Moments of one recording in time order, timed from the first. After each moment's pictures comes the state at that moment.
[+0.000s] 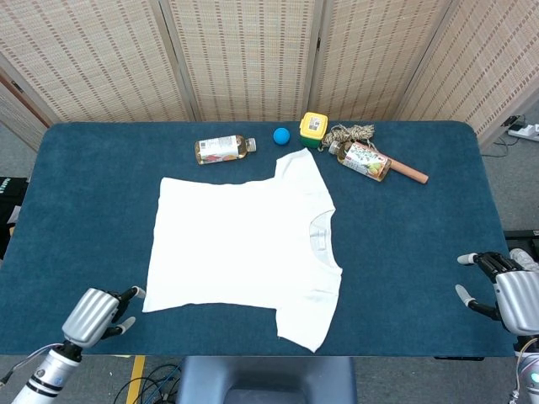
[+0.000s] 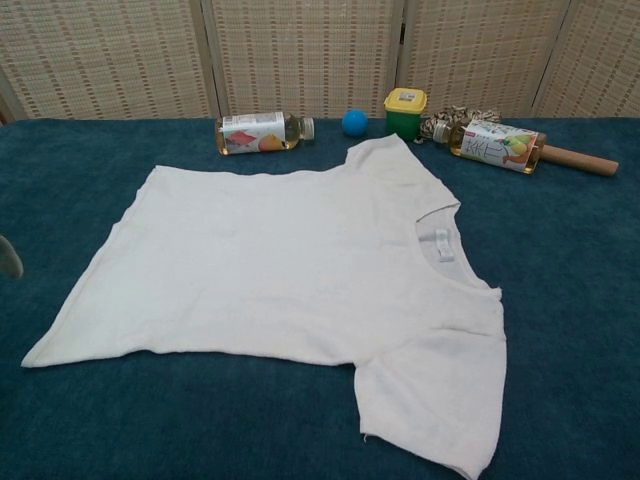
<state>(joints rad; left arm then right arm) -0.24 -1.30 0.05 -1.45 1.80 1.36 -0.05 0.07 -1.12 0.05 -1.48 -1.59 1.57 0.21</state>
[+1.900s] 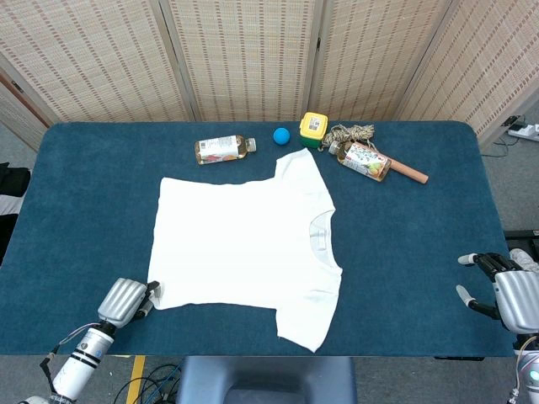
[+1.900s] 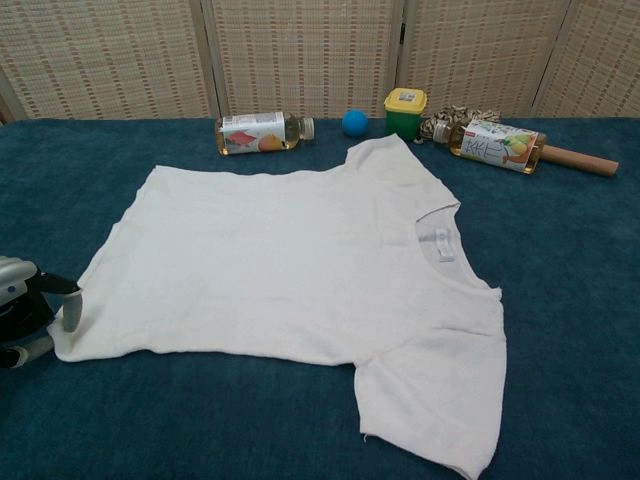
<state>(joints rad) -0.35 -1.54 0.04 -1.20 1.59 1.19 -0.01 0.07 -1.13 0.05 -1.47 -1.57 1.54 0.21</state>
